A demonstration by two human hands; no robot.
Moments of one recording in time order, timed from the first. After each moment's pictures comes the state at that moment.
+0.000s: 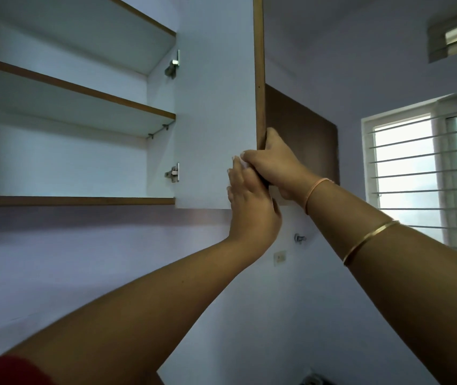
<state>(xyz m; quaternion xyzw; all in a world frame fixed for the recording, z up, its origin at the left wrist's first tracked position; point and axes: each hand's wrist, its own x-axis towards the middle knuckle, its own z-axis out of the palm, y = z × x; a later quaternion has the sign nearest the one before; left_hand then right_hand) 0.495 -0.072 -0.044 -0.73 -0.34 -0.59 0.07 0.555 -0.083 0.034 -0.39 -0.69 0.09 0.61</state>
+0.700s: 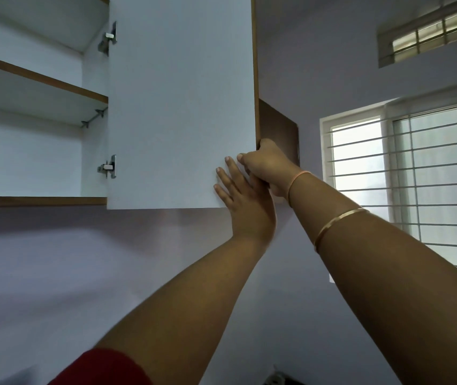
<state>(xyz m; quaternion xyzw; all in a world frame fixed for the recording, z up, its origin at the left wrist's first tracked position) 0.635 0.014 -0.047 -0.68 -0.49 -0.50 0.22 0.664 -0.023 0.040 -0.54 -0.58 0.08 0.61</state>
